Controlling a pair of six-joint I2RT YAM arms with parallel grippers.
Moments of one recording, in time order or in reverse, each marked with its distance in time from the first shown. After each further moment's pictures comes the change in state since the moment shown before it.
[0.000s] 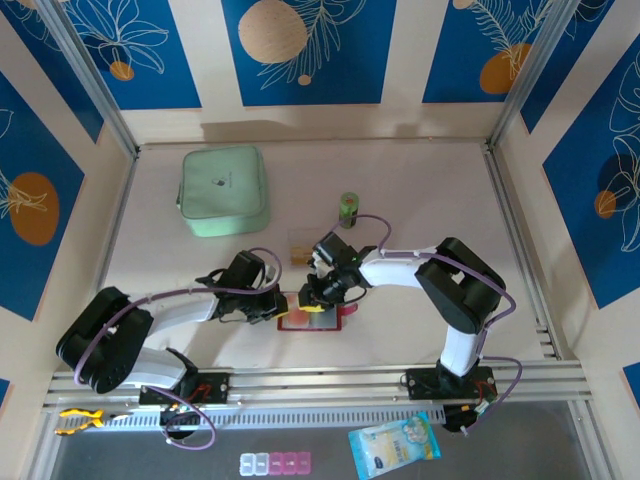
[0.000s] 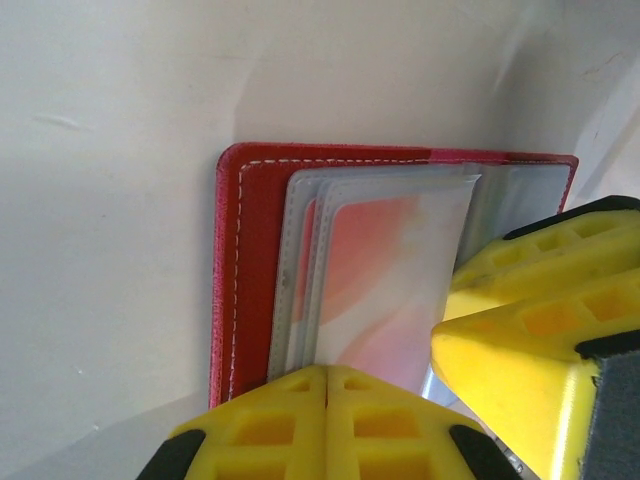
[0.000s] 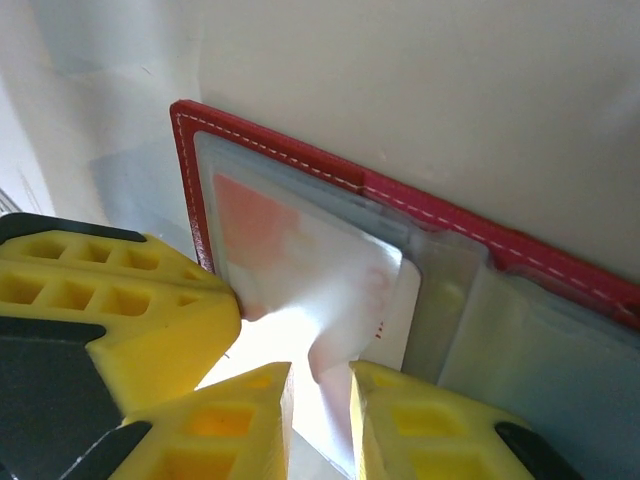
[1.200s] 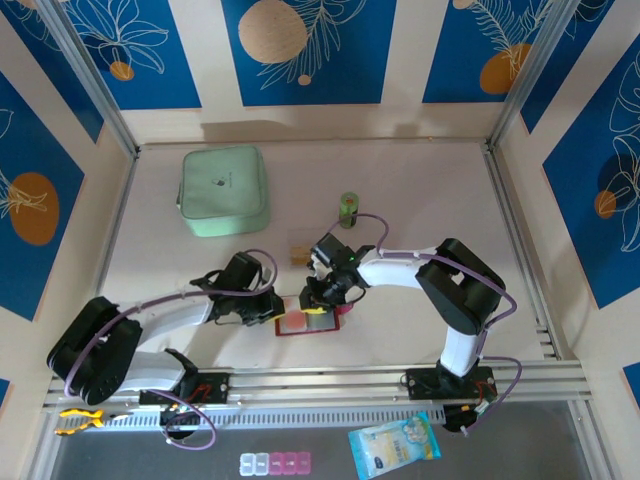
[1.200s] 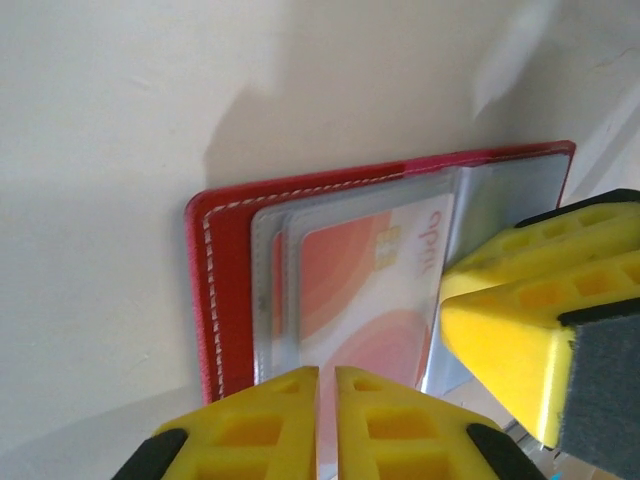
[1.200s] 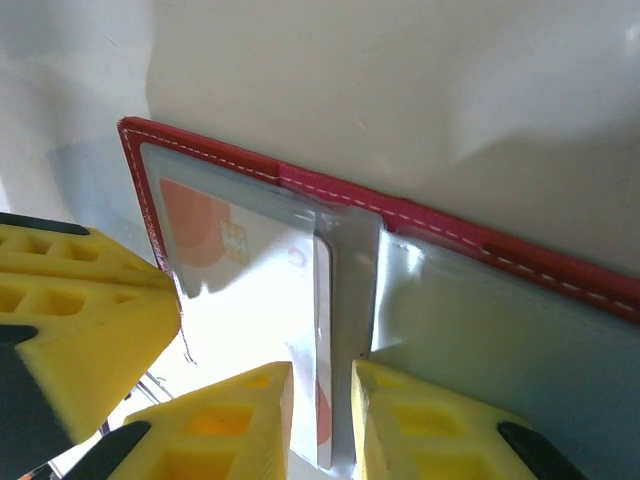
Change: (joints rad) left arm 0.001 -0.071 0.013 -0.110 -0.034 0.013; right arm 0.016 -0.004 0.008 -0.044 0.024 -0.033
